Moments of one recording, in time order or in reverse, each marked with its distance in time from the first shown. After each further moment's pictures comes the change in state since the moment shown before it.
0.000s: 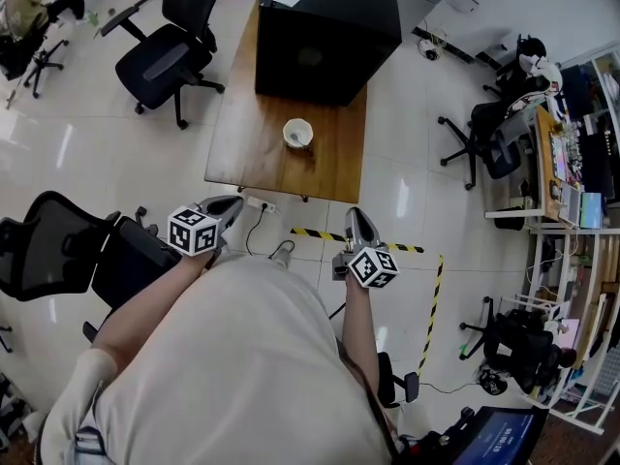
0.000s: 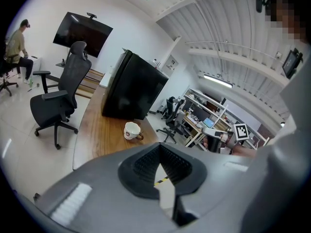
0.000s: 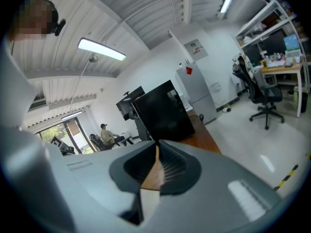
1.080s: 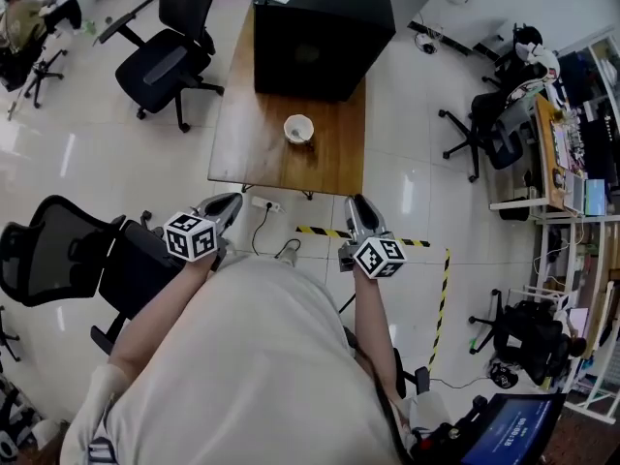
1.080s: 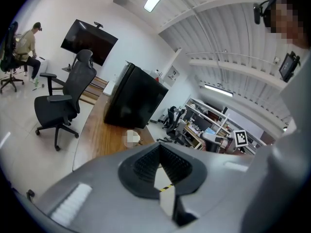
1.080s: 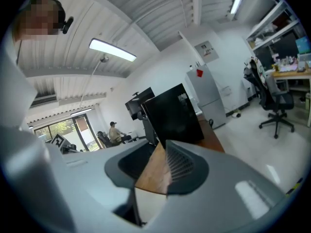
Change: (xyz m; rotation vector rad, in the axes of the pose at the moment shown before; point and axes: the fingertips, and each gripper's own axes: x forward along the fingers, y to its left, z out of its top) left arm -0.021 -0.012 0.015 -0.032 -0.121 0.018; right arm 0.001 0.023 0.020 -0.066 -0.014 0.088
